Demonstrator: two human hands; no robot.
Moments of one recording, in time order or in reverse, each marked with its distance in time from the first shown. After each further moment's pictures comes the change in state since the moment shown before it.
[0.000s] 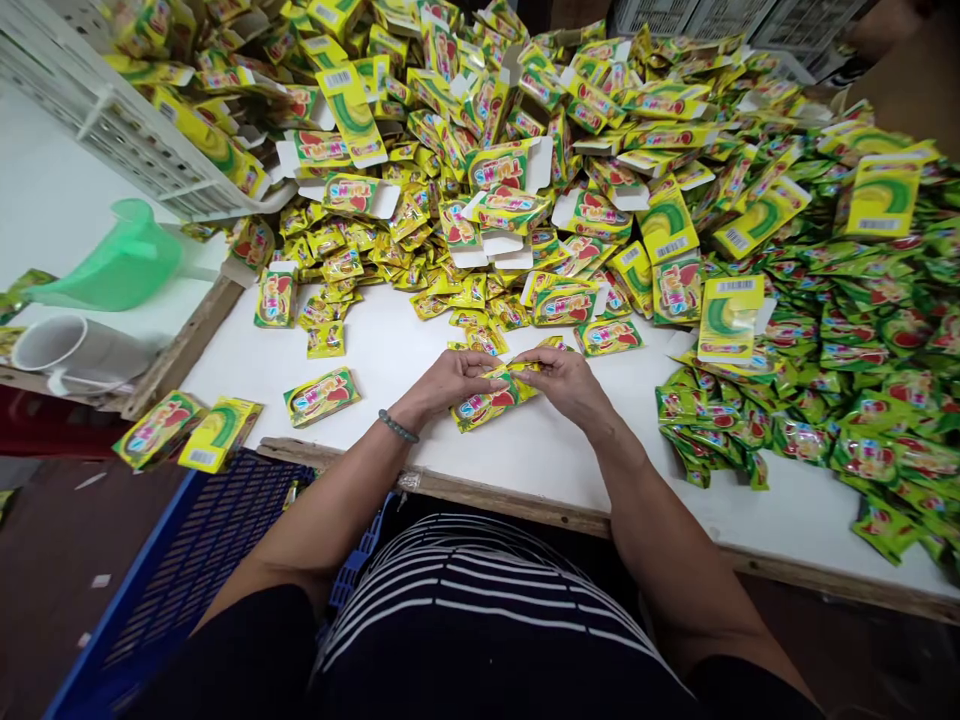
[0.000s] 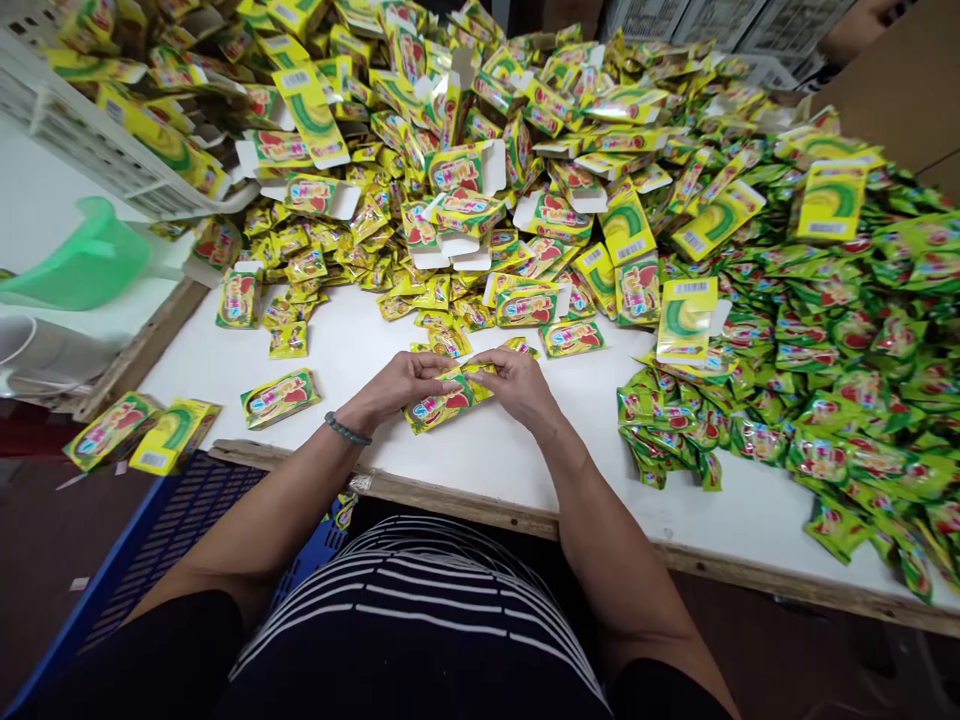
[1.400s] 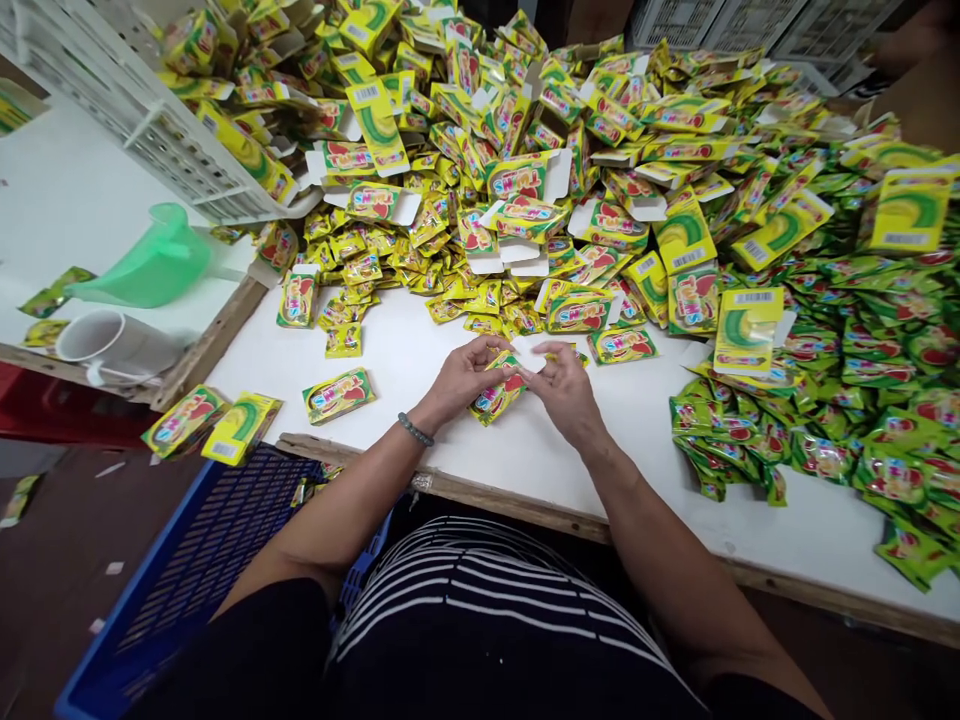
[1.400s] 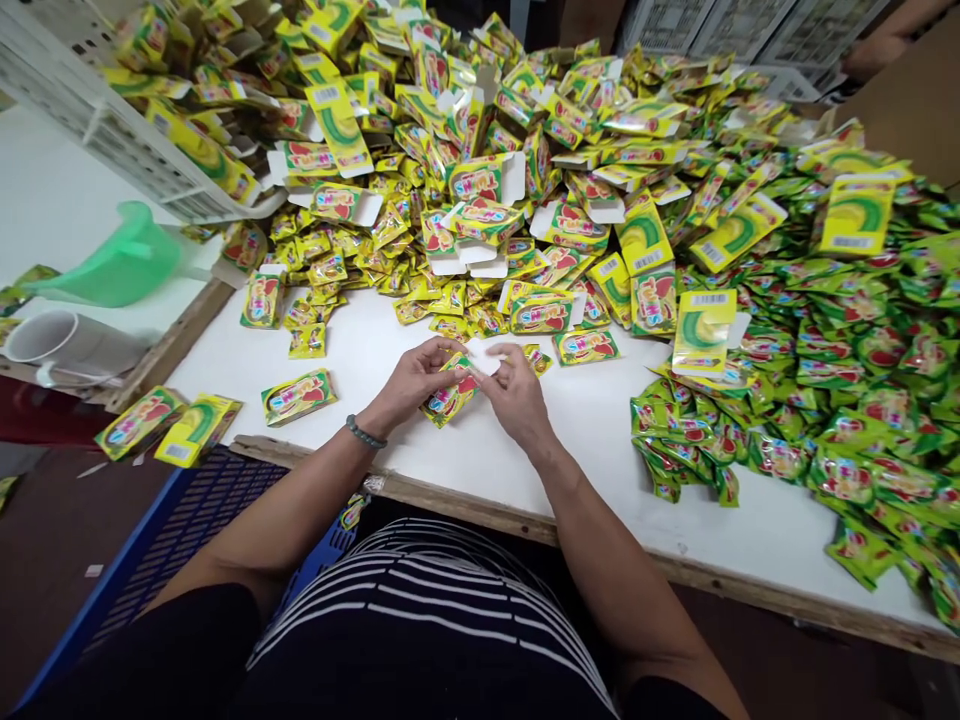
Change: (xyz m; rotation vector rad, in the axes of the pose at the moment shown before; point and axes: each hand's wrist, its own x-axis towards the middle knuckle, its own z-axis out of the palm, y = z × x) left_hand 0.002 -0.003 0.005 -0.072 0.038 0.338; right_hand -0.008 0.003 0.028 0.247 0.108 -0.004
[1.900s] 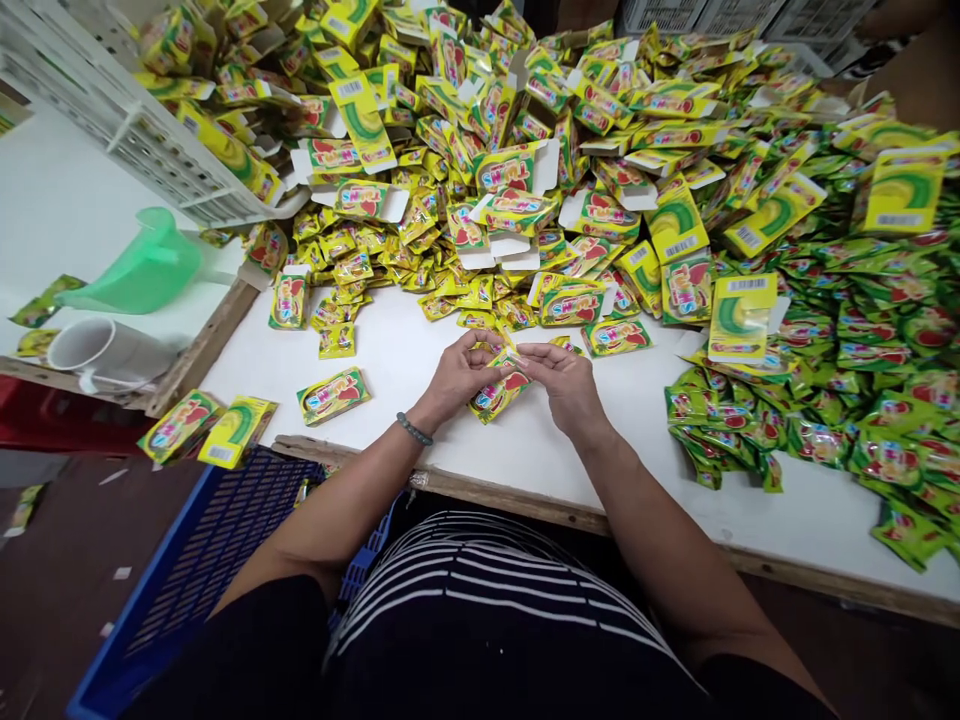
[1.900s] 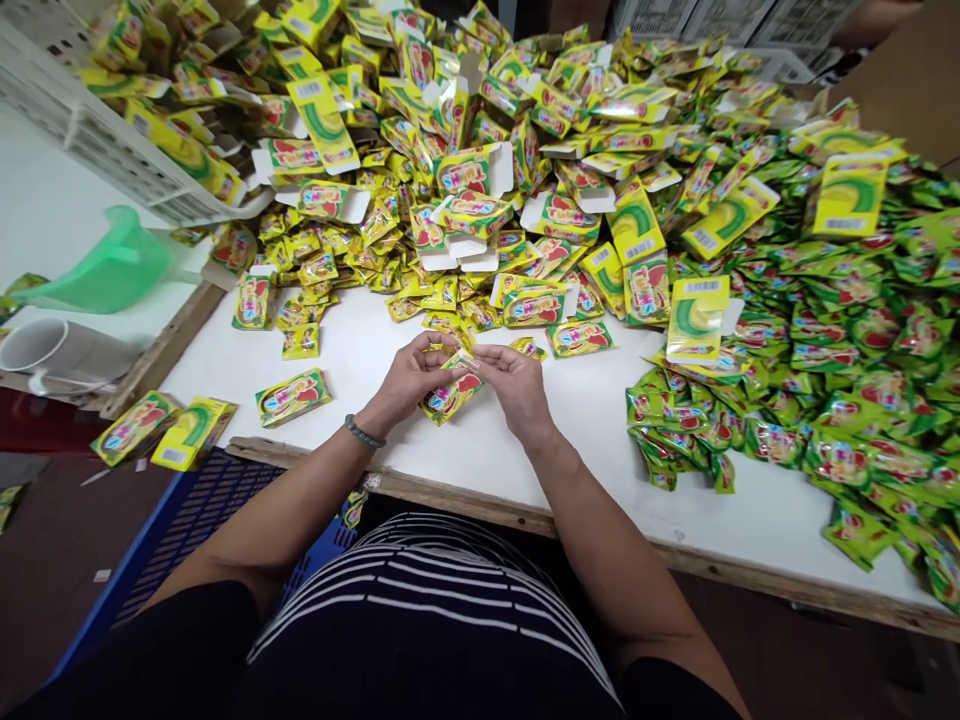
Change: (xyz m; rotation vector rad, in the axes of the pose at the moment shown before) left_hand 0.000 0.000 0.004 0.011 0.066 -0.058; right_hand 0.004 -0.009 0.003 0.272 0.106 0.143
